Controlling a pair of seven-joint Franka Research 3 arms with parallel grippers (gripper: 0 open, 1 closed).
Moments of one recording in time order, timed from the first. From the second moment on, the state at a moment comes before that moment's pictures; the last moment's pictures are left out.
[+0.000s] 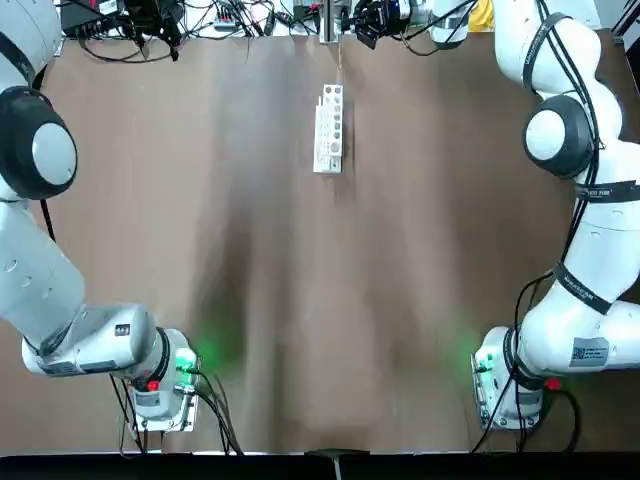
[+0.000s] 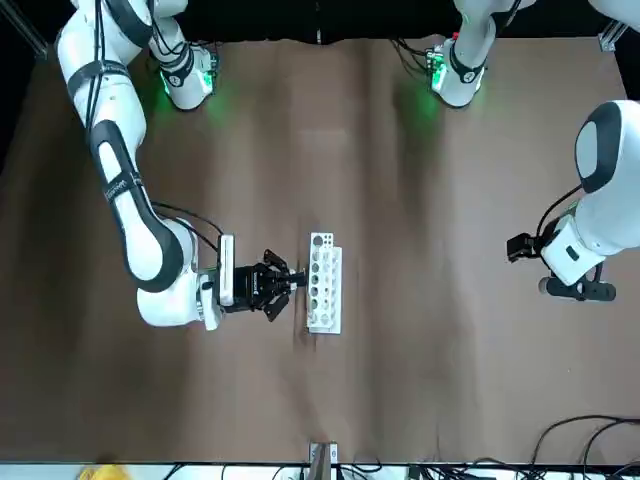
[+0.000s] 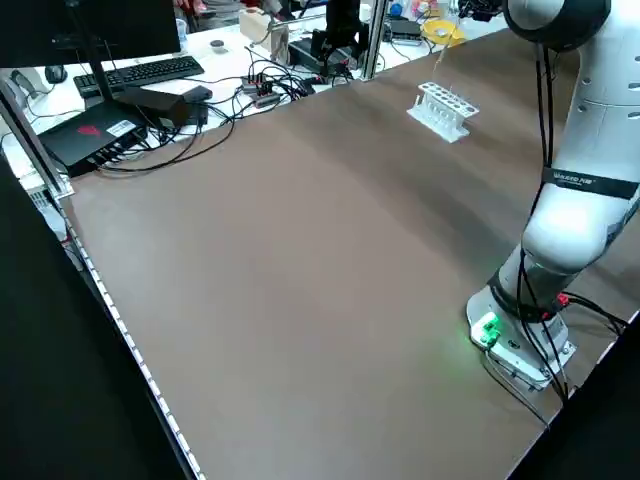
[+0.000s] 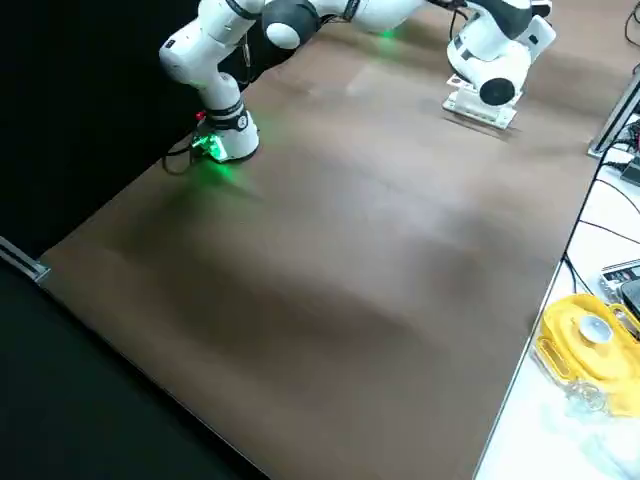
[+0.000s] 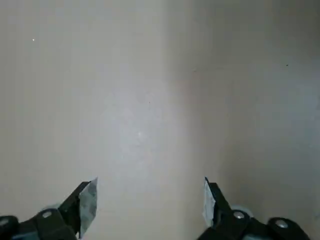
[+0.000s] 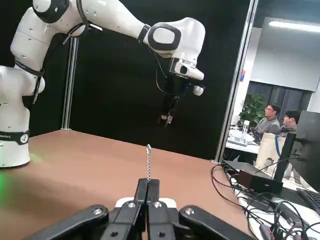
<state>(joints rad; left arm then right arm) 0.06 0.30 -0.14 -1.56 0.07 1.77 0.01 0.04 0.86 0.44 -1.25 1.35 1.93 -2.26</state>
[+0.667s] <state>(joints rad) 0.06 0.30 -0.14 -1.56 0.07 1.77 0.01 0.04 0.86 0.44 -1.25 1.35 1.95 -2.27</state>
